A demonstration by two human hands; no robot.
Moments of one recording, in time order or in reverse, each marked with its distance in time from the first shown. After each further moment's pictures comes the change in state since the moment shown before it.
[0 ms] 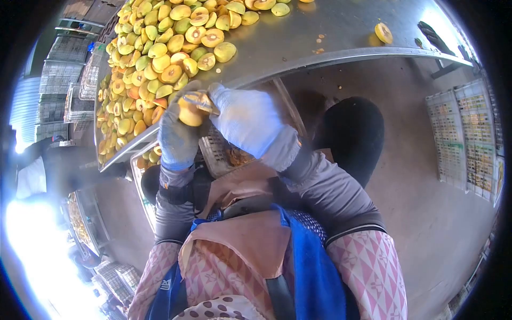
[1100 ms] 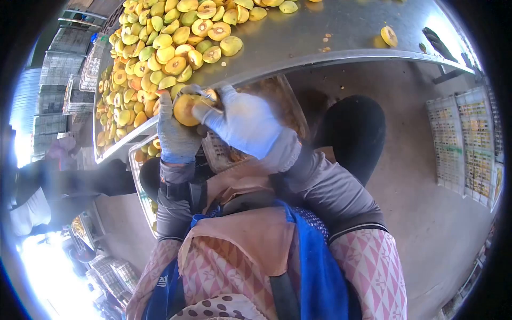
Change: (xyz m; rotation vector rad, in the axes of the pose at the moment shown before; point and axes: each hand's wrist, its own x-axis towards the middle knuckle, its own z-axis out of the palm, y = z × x) left_hand -0.009 0.001 -0.014 -0.307 0.197 -0.118; right_hand -0.006 -0.018 0.009 0.233 -0.130 0.225
